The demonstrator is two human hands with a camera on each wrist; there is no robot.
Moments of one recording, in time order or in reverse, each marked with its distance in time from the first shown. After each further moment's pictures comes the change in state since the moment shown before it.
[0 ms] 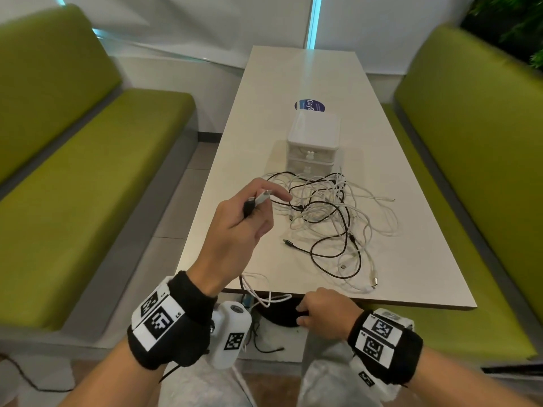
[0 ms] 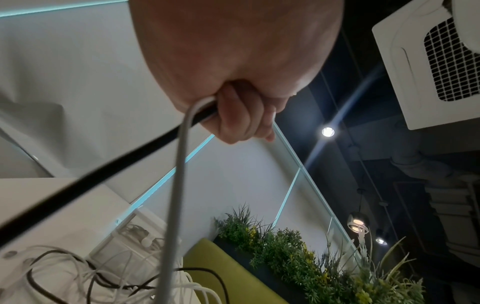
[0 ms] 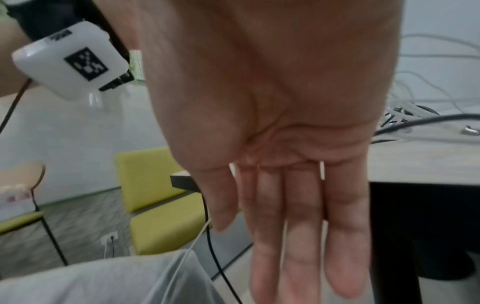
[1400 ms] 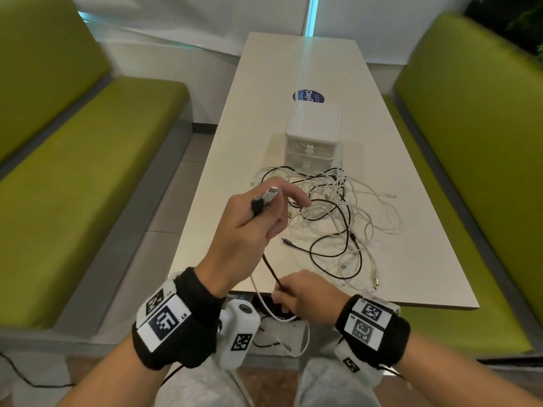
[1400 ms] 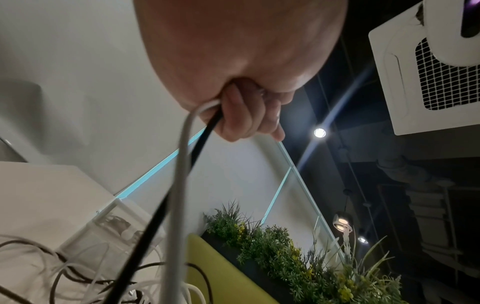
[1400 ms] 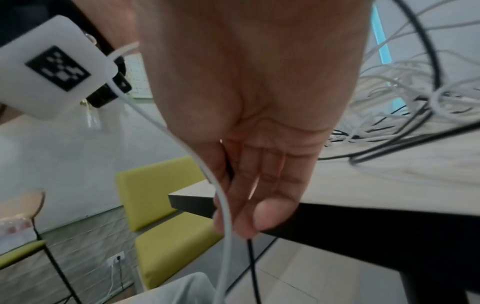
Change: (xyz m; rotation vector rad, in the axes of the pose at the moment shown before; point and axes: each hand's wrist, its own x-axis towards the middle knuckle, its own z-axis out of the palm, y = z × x) left_hand 0.013 0.000 0.013 -0.085 -0.069 0.069; right_hand 0.020 -0.020 -0.025 0.211 0.157 -0.219
